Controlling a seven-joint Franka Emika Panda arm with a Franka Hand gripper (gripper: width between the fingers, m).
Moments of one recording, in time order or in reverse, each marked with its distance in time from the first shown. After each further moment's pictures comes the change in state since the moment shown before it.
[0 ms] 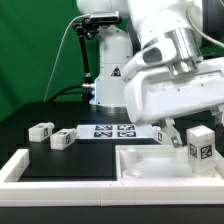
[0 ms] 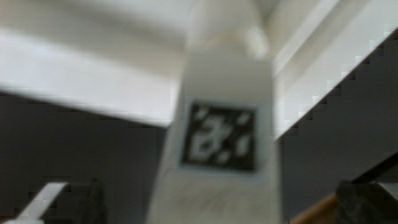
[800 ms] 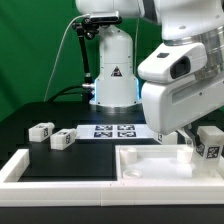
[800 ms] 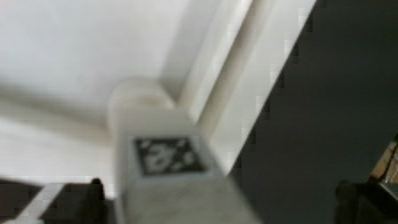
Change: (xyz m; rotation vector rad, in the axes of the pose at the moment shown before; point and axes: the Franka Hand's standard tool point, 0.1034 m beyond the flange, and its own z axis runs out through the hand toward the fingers) arm 0.006 -0.004 -0.003 0.145 -0.349 0.020
